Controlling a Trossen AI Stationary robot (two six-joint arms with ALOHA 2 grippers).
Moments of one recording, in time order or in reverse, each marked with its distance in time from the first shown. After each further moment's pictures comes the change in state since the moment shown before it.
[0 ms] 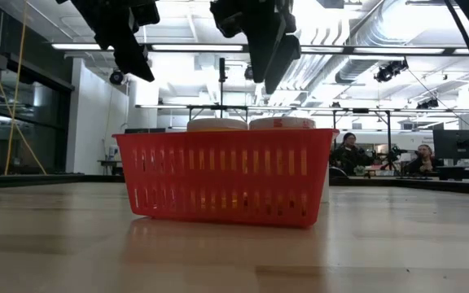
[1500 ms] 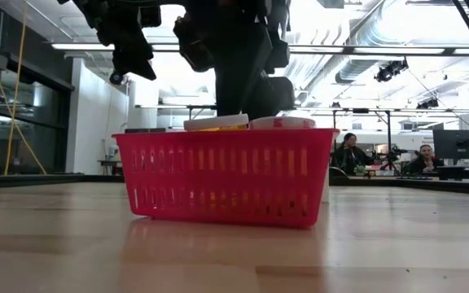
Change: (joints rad) left arm 0.000 0.000 0.000 0.034 0.007 -0.175; right arm 0.153 0.082 -0.226 0.450 -0.222 0.164
